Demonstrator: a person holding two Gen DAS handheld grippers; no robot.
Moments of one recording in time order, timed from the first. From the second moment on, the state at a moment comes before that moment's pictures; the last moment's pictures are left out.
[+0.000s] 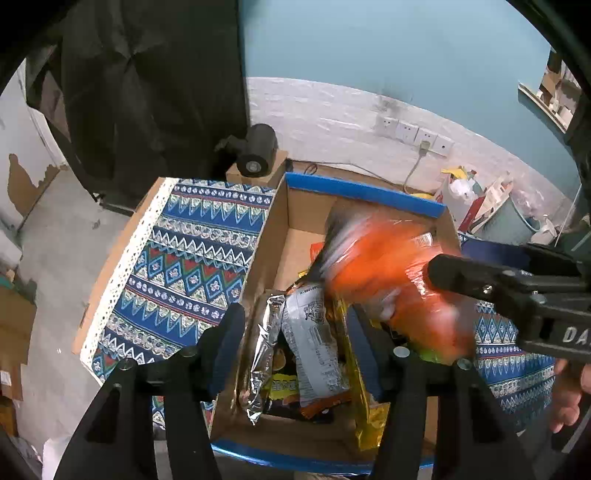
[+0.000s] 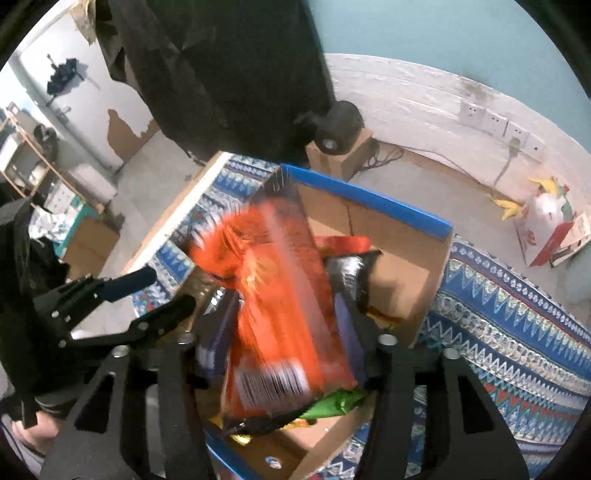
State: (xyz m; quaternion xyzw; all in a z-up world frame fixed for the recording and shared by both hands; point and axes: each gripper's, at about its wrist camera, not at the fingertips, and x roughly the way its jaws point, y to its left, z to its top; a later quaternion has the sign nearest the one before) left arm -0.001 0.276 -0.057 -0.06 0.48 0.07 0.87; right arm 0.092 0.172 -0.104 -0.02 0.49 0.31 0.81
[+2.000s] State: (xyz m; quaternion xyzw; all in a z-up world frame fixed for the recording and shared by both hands) left arm -0.033 0.186 0.003 0.02 0.40 0.05 0.92; right arm 0.034 0.029 -0.050 -0.05 0.37 0.20 0.91
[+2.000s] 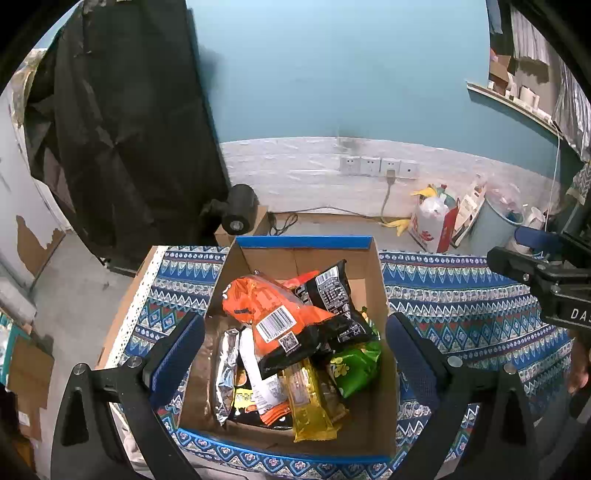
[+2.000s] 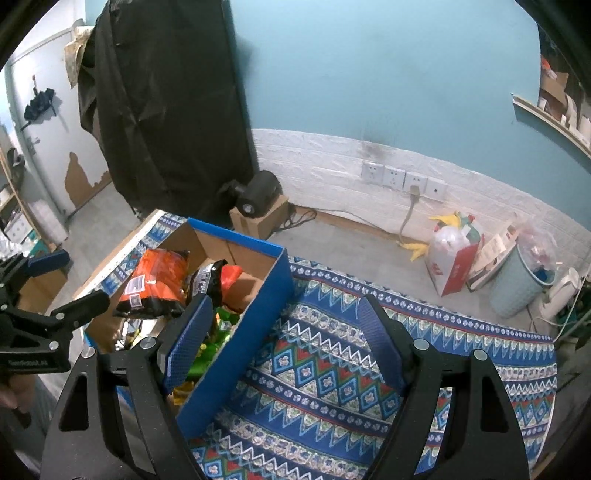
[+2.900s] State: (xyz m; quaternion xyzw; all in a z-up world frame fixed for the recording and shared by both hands) left arm -0.033 0.185 0.003 0.01 0.40 0.06 0.92; right arm 0.033 0.031 -0.052 -0.05 0.37 0.21 0.91
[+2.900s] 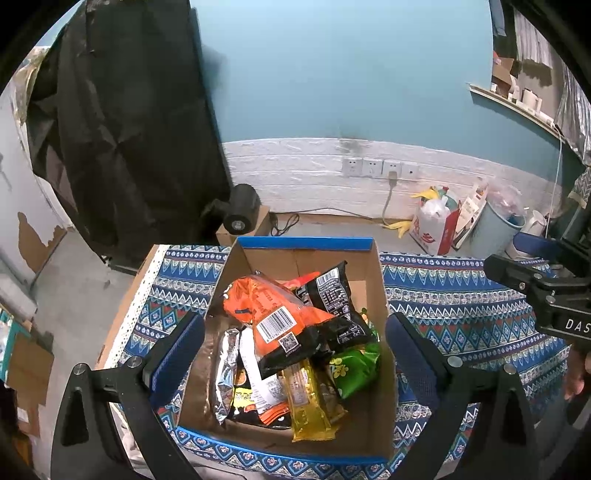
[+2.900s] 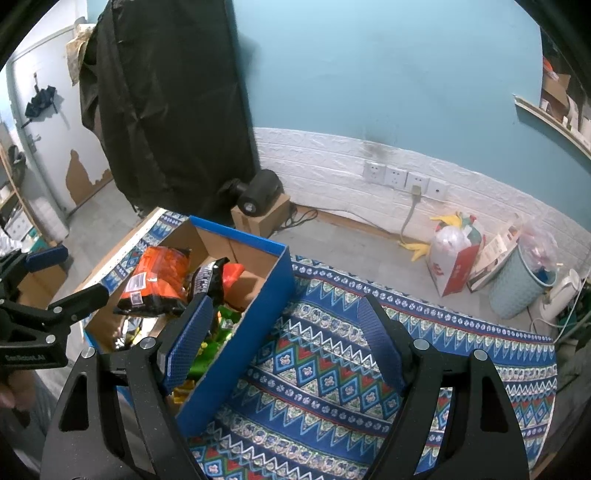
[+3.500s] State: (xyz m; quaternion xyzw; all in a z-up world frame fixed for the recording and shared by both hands) left arm -0.035 0.181 0.000 0.02 0.40 0.05 0.91; right arm 0.031 0.035 -0.053 -0.05 0.37 0.21 0.91
